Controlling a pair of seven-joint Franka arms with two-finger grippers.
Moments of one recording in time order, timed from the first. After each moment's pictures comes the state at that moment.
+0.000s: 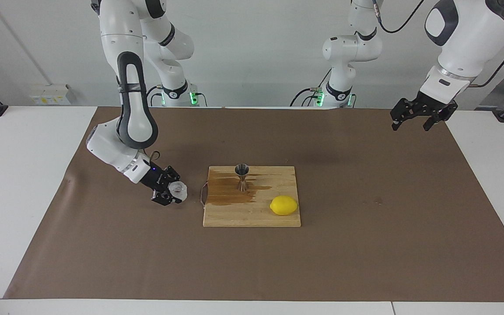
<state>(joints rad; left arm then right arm) -0.02 -0.04 -0.03 -1.68 -0.02 1.64 0.01 -0.09 0.35 0.08 -2.09 1.02 2.36 -2.31</state>
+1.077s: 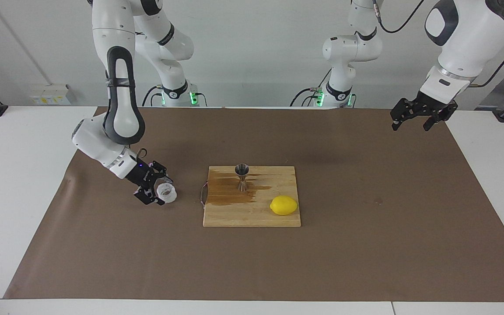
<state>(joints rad) -0.02 -0.04 -0.03 -1.68 -0.02 1.64 0.01 -0.12 0.22 0.08 -2.11 0.82 2.33 -2.10</state>
